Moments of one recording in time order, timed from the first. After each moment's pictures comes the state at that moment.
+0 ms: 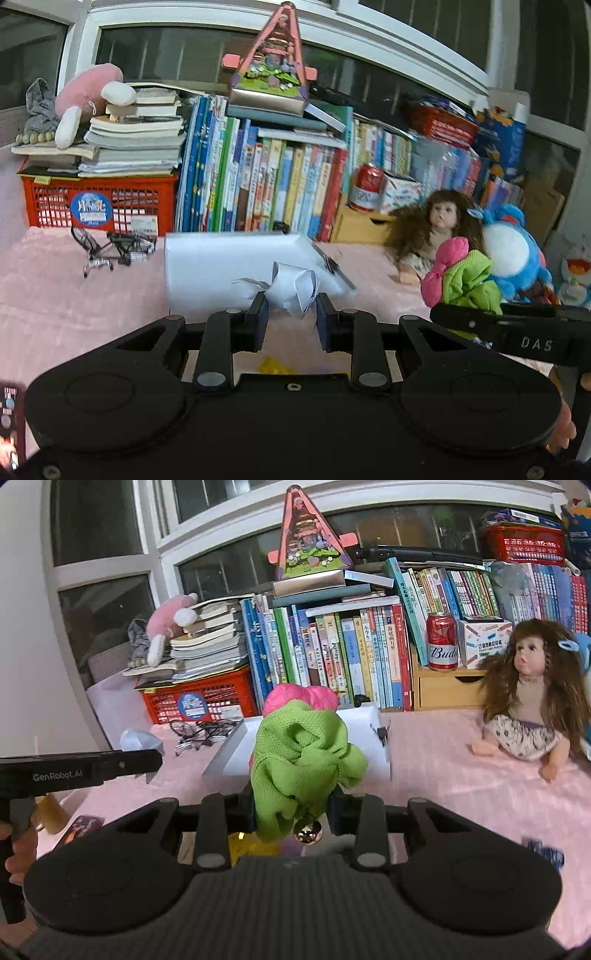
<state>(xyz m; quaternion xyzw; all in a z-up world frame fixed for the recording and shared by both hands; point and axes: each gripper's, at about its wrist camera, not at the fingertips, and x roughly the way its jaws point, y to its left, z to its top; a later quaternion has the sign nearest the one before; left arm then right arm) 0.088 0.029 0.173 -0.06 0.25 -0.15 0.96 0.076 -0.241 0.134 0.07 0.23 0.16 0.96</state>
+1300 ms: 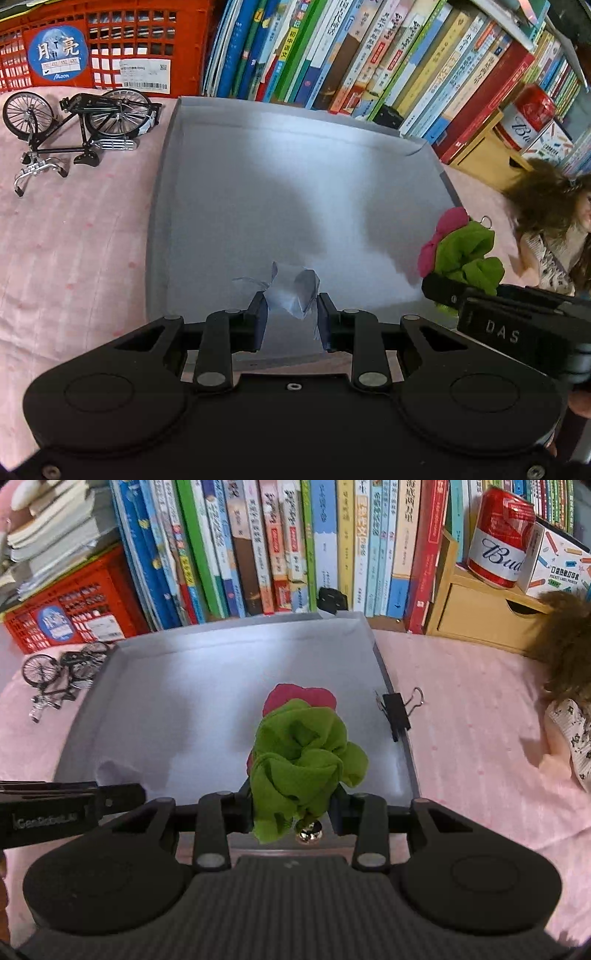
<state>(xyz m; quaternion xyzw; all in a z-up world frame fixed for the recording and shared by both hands) 0.373 0.033 0.053 -0.12 0.52 -0.08 0.84 0.347 -0.176 0.058 0.01 0.47 0.05 0.88</state>
